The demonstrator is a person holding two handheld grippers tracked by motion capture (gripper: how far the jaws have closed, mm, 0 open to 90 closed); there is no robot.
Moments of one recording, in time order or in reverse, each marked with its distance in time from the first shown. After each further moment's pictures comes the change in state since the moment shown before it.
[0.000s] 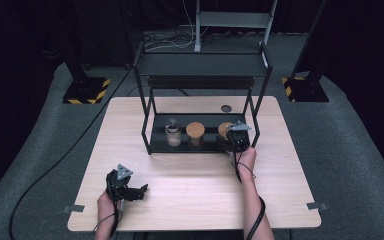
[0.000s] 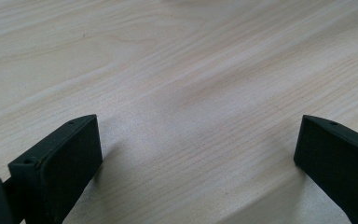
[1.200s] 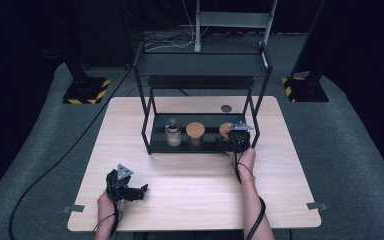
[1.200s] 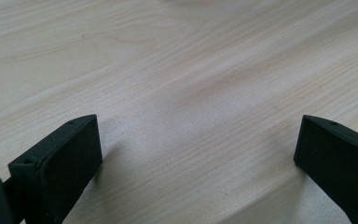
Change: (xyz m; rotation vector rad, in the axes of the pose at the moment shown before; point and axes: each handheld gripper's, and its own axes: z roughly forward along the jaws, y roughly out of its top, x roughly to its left) left arm 0.000 0.000 0.000 0.000 0.001 0.004; right arm -0.002 -0.003 0.002 0.023 0.028 0.081
